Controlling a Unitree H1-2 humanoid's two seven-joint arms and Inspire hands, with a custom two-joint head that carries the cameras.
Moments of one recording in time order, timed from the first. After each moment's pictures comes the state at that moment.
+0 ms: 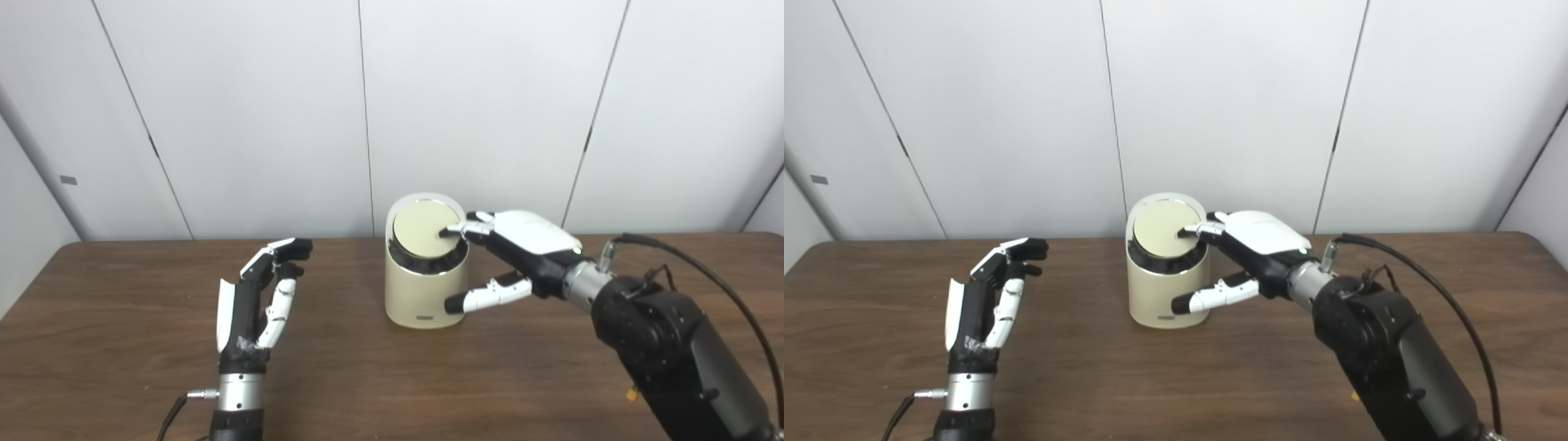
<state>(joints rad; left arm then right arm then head) -0.24 0.17 -0.14 0.11 0.20 -0.45 0.38 -0.55 -0.40 0.30 -0.31 -0.77 0.27 0.64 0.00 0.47</state>
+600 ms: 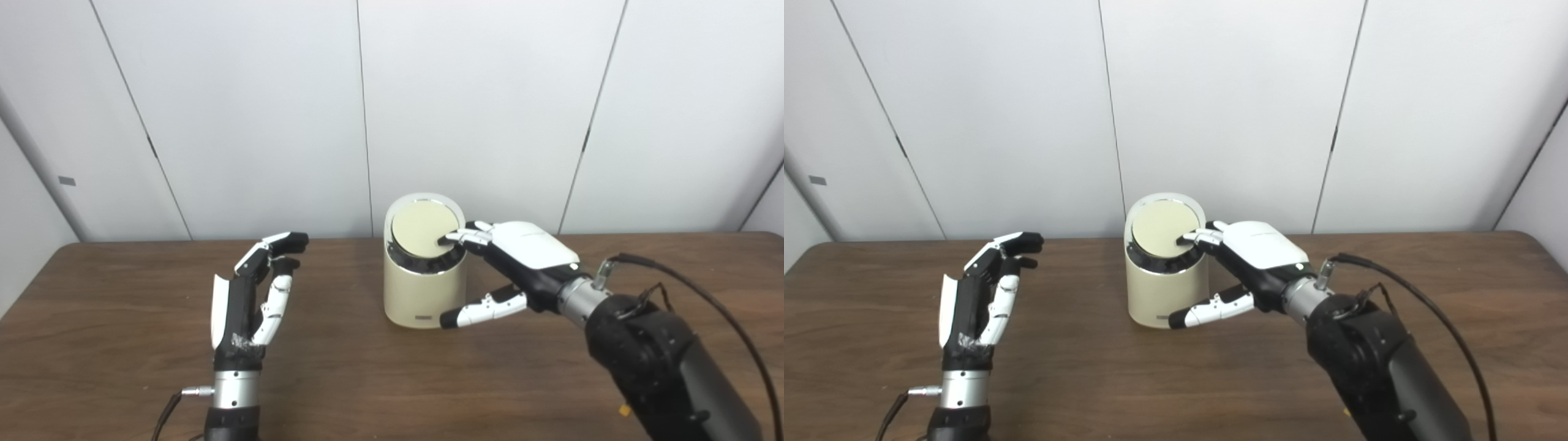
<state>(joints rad) -0.23 0.16 -0.10 0.09 0.20 -0.45 0.35 -0.53 -0.38 0.37 -0.28 -0.90 0.21 0.50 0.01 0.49</state>
